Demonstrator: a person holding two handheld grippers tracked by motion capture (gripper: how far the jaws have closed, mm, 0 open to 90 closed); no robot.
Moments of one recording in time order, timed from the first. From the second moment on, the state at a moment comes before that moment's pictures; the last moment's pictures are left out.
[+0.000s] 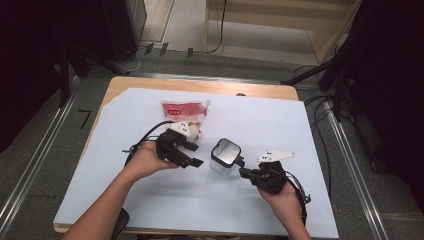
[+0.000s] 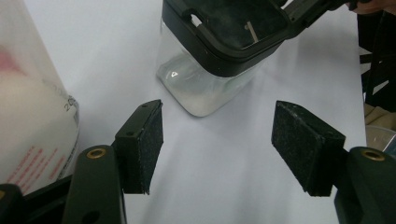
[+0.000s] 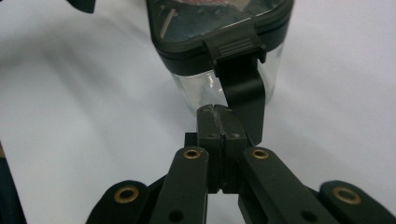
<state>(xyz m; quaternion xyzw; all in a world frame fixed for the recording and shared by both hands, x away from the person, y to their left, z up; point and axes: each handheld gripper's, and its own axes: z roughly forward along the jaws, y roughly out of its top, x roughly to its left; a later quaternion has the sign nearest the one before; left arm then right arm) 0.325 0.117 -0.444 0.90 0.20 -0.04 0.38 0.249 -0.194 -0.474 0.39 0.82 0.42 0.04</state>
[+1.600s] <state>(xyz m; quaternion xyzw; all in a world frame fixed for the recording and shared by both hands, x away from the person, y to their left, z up) 0.350 0.062 -0.435 0.91 0.17 -0.05 0.38 0.308 -0.240 -0.456 0.43 0.79 0.43 0.04</state>
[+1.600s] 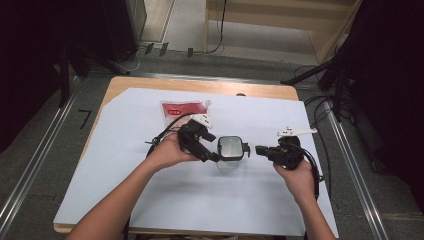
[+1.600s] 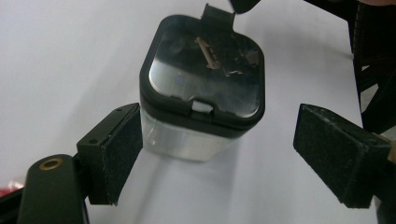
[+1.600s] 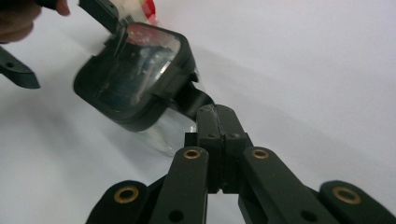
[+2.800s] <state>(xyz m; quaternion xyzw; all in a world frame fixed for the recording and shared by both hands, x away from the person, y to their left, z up) 0.355 0.038 -0.467 0.91 0.16 -0.02 0.38 0.318 -0.225 -0.472 0.44 0.79 0.41 0.03</state>
